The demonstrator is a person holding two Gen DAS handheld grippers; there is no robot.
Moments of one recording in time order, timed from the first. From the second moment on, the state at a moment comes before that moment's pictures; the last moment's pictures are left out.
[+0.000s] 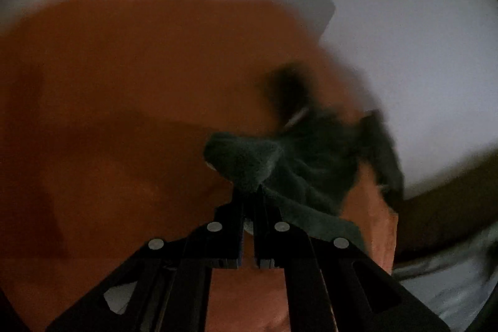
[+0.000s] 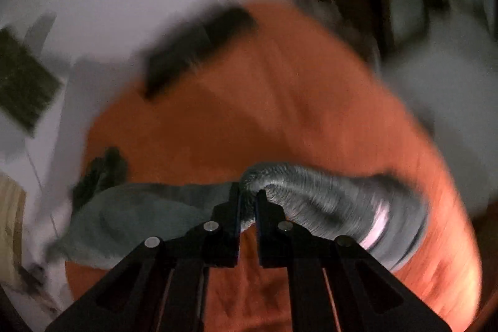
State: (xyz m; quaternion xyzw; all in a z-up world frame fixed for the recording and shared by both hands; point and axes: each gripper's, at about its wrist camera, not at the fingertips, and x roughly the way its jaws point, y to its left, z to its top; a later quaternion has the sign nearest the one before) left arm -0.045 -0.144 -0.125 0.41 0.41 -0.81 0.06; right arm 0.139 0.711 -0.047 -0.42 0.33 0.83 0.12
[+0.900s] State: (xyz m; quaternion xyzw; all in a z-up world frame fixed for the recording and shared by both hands) left arm 0.005 -0.232 -0.149 0.43 0.44 -0.79 0.05; right arm 0.260 0.697 -0.132 -0.43 0.41 0.79 0.11
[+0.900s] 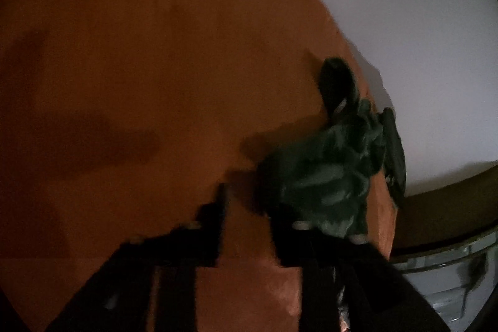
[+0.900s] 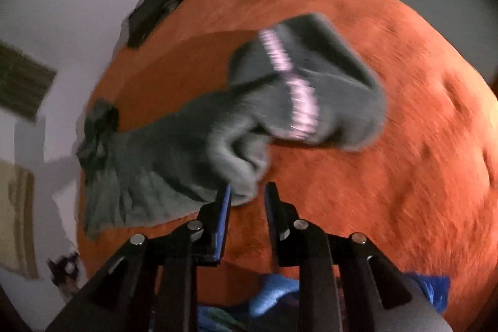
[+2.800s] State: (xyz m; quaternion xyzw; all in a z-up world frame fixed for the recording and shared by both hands) left arm -0.127 -0.188 -0.053 0.55 0.24 -0.80 0.06; right arm 0.174 0.913 -0.091 -0.48 0.36 0.75 0.28
